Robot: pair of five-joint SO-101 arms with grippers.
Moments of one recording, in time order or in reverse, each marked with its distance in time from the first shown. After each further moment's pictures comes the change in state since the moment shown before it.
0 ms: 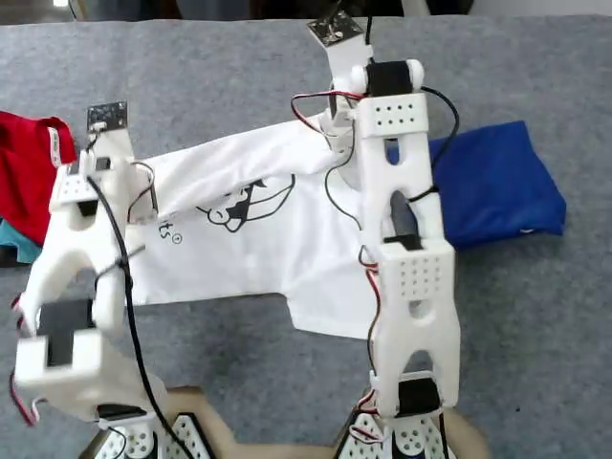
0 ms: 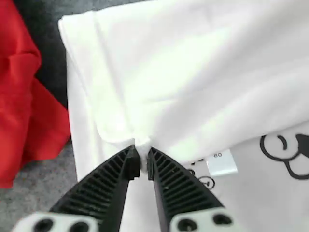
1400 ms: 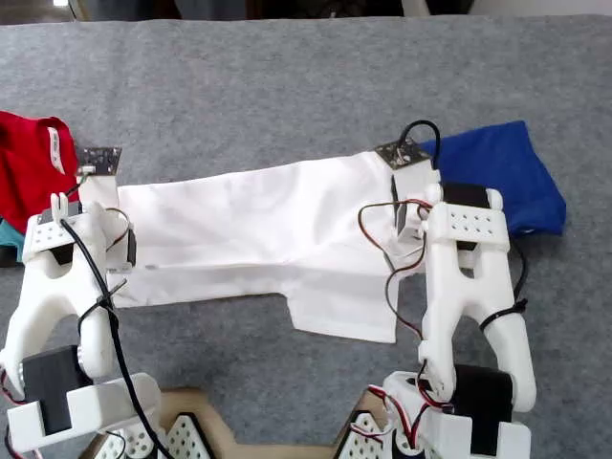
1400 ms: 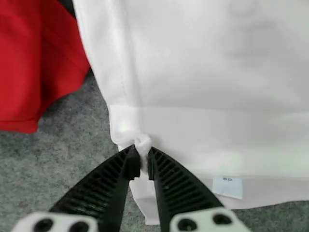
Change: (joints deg) left arm -8.4 -11.7 17.3 1.4 -17.3; right arm 14.9 -59.3 97.6 -25.1 12.8
